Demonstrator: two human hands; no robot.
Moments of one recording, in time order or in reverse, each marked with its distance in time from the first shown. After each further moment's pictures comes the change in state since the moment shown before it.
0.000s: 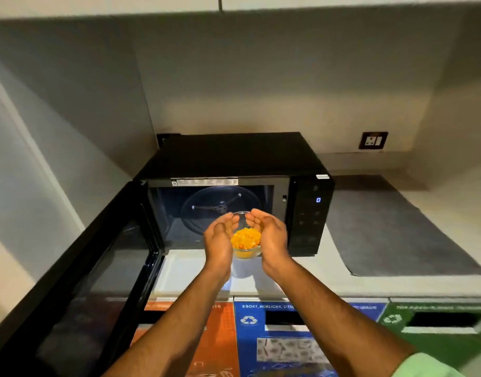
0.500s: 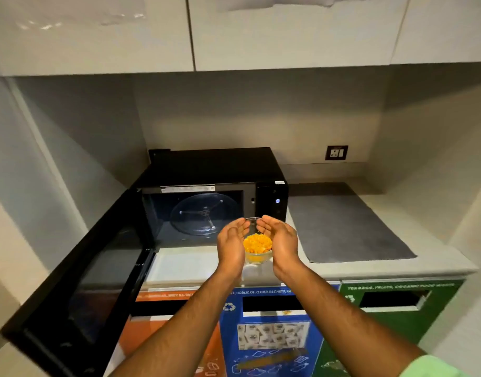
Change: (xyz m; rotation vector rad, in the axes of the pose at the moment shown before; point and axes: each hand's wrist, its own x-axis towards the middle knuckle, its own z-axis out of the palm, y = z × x) left_hand -0.137 0.023 0.056 0.048 -0.128 0.020; right_hand -0.100 -0.079 -0.089 0.036 0.059 -0.051
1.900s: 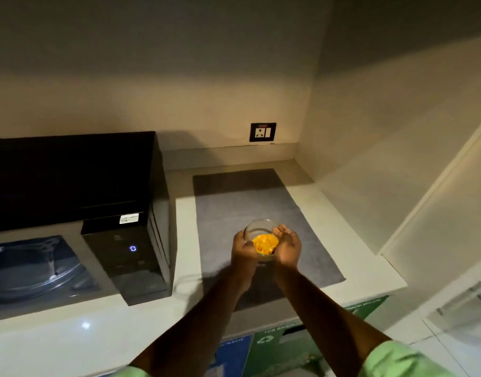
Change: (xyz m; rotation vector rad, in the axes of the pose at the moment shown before) left_hand 0.148 -0.204 0.343 0.112 -0.243 -0.254; right_hand 0.330 -0.015 -0.274 -0.002 0.532 -0.101
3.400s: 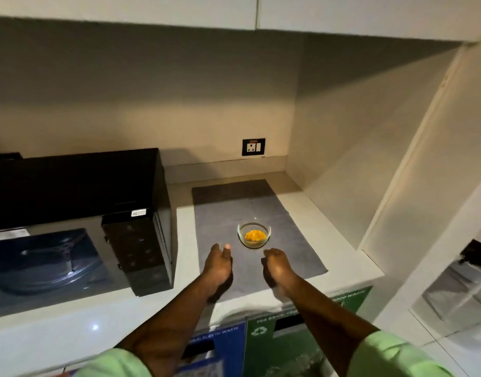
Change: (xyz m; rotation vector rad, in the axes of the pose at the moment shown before) left_hand -0.050 0.015 -0.052 0.700 0.005 -0.052; right_hand -0.045 -0.022 -0.053 -0.600 -0.319 0.191
